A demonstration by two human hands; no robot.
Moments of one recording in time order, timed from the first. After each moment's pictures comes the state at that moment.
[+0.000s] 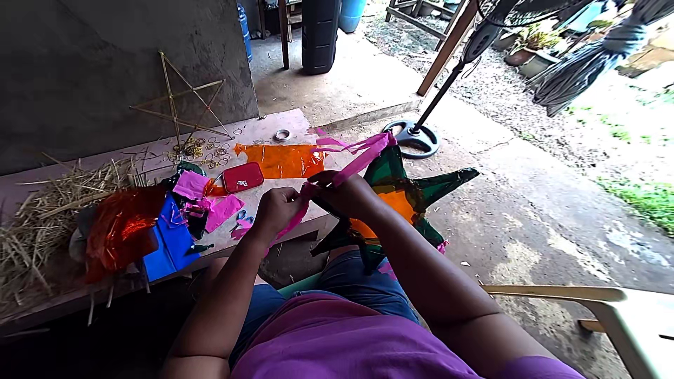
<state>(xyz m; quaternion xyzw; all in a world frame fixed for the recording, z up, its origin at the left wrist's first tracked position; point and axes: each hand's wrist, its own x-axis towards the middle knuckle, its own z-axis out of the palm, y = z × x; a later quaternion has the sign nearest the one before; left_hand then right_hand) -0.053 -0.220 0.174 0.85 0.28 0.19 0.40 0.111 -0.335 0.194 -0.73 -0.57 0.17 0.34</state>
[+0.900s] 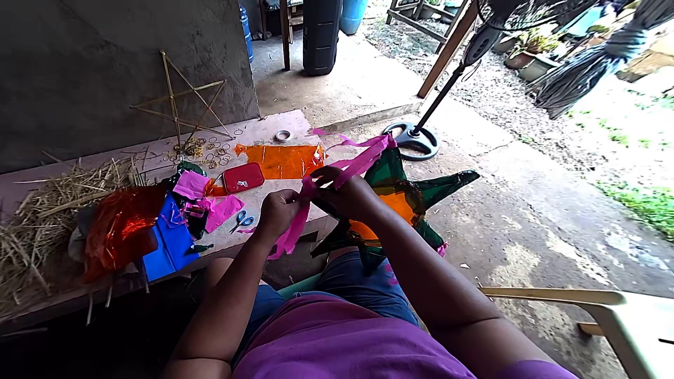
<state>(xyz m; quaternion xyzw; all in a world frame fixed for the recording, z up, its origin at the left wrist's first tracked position) -0.052 -0.227 0.165 0.80 0.29 0.24 0.47 0.112 -0.338 0.191 -0.69 -0.58 0.17 0.39</state>
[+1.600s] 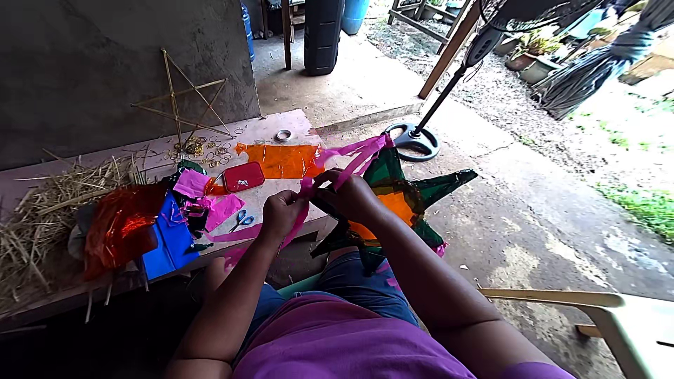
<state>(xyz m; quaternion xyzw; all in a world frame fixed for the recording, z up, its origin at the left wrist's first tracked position) -0.050 -0.236 0.157 0.75 0.33 0.28 0.50 0.110 -0.339 0.189 -0.70 -0.59 0.14 0.39</state>
